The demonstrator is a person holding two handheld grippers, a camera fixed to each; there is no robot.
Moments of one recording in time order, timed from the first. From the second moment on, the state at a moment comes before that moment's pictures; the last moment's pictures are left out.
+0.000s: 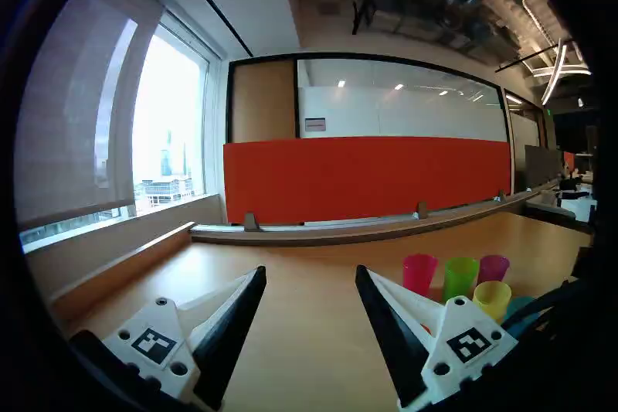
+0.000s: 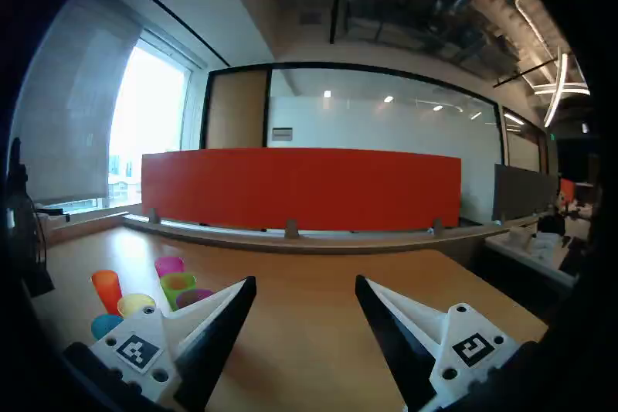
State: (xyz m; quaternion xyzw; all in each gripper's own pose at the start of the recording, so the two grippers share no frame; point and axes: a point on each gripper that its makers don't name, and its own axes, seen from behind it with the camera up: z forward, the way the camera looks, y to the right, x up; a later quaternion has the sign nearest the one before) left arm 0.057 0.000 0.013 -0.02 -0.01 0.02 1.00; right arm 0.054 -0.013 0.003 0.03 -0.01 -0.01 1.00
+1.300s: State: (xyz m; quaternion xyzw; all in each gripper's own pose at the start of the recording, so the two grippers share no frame) left arm 0.192 0.028 0.025 -0.14 -0.01 0.02 0.99; right arm 0.174 -0.054 0.020 0.15 -0.02 -0.02 0.99
